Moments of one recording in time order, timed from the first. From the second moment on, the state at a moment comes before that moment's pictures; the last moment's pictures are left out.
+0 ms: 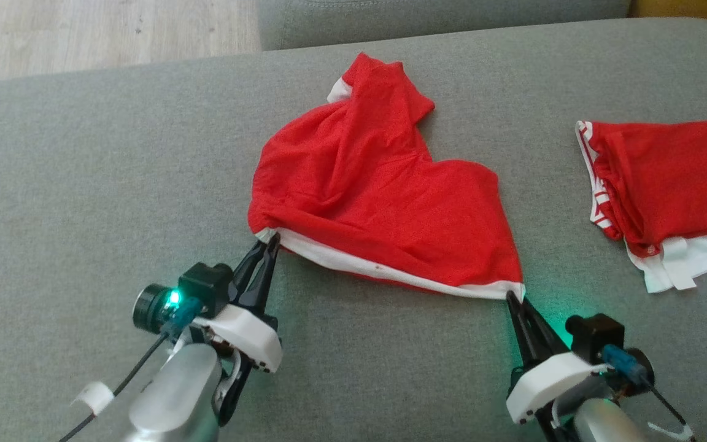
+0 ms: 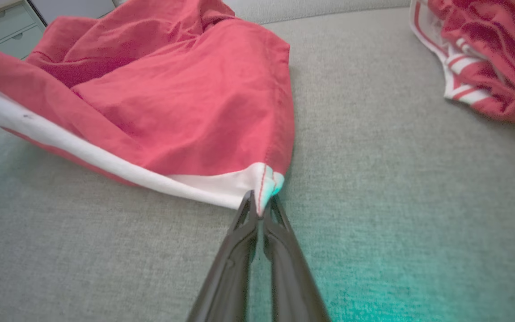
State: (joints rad) left arm -0.45 0.15 -0.60 0.69 -0.42 -0.06 -0.25; right arm -0.14 -0.05 0.20 0.60 0.16 0.12 -0.23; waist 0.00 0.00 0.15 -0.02
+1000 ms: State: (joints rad) left arm -0.54 0.42 -0.50 0.02 -0.36 -0.01 -0.07; right arm -0.49 -0.33 0.23 -0.03 0.13 0.12 -0.08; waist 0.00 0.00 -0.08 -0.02
